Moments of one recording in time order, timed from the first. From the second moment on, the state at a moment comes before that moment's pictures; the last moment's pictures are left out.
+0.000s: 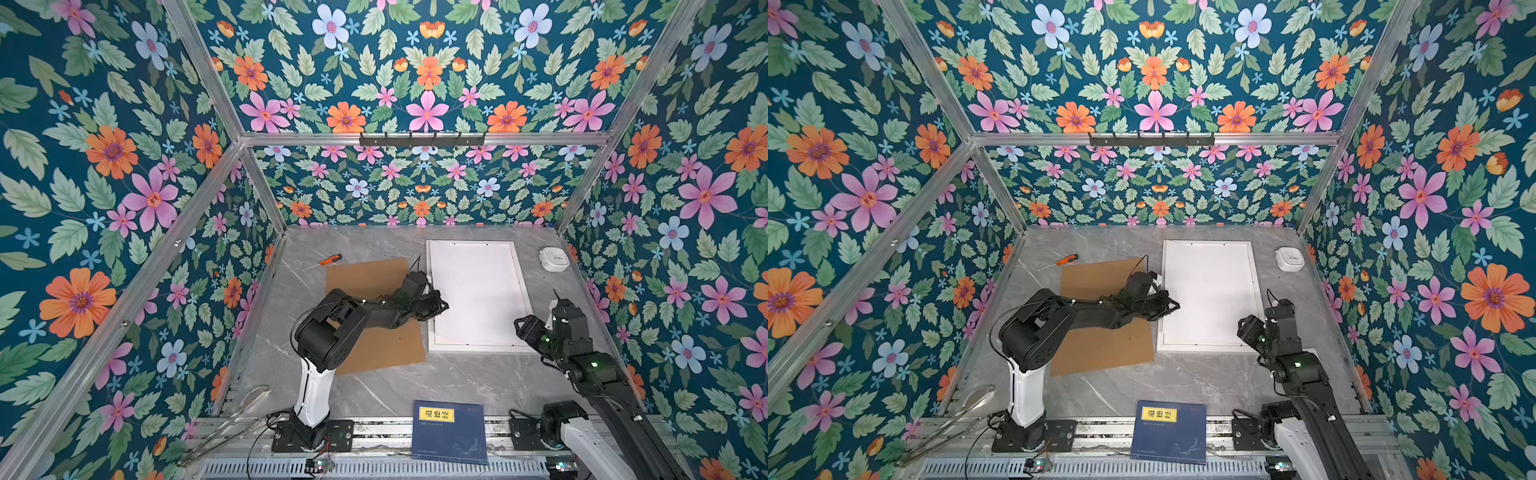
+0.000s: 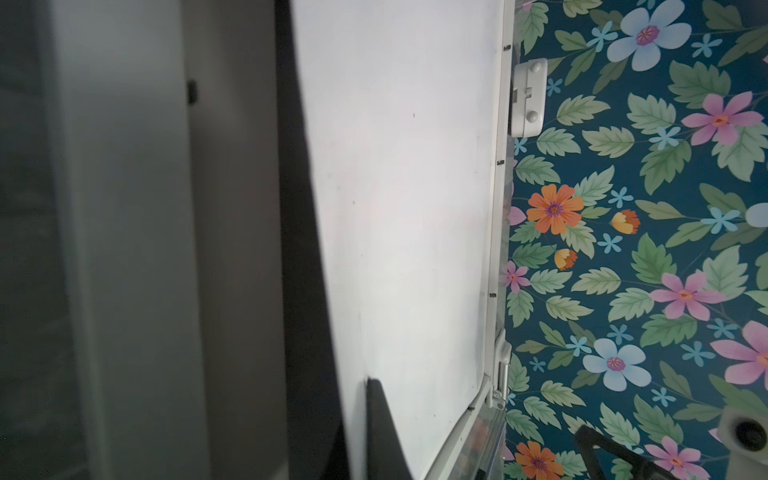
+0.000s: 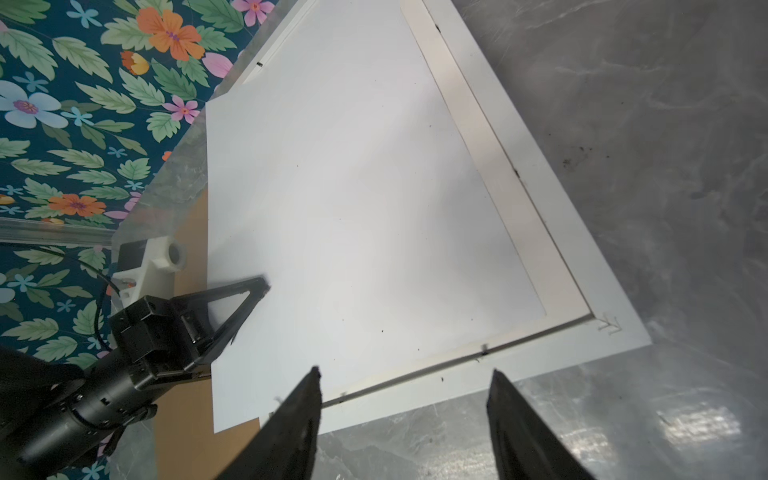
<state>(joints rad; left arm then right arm) -0.74 2.00 1.07 0.32 0.41 -1.03 0.13 0.65 0.55 -0.65 -0.08 0.76</state>
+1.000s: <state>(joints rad) -0.75 2.04 1.17 0.29 0.43 -0.99 0.07 0.69 0.57 -0.64 -0.12 0.76</state>
